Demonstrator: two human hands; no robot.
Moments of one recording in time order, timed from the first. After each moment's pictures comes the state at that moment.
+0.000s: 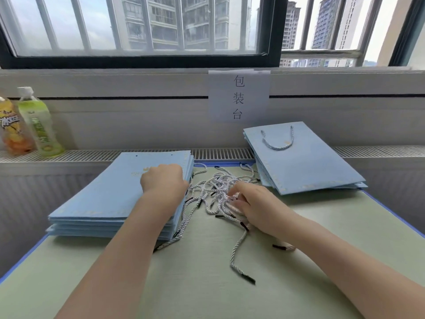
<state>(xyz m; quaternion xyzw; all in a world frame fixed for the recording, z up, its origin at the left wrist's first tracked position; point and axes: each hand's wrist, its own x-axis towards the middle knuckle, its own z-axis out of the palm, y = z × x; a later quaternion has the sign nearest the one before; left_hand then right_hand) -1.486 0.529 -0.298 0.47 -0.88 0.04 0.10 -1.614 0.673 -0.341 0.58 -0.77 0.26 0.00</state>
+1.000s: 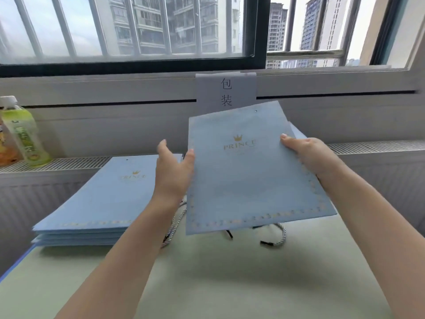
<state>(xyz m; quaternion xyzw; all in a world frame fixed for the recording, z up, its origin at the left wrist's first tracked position) -1.508 0.561 -0.292 0.33 -0.71 -0.46 0.42 -1.666 0.732 -0.262 0.26 -0.68 0.65 -0.21</state>
